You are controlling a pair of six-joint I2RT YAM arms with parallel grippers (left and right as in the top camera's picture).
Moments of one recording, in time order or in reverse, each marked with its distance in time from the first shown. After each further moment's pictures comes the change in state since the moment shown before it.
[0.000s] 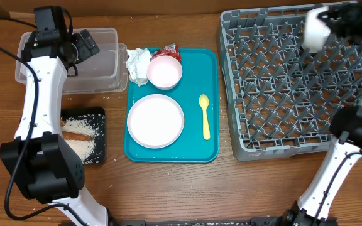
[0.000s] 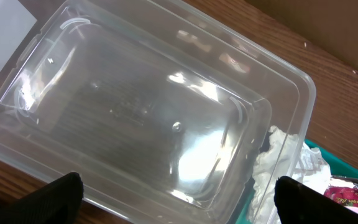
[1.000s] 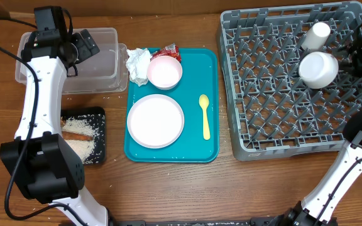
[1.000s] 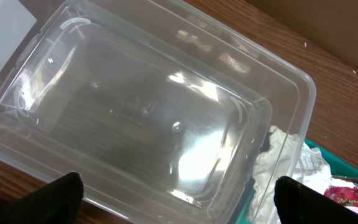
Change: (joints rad) left arm 0.000 0.000 0.000 0.000 0.000 0.000; right arm -0.143 -0.018 -0.270 0.042 0.520 0.262
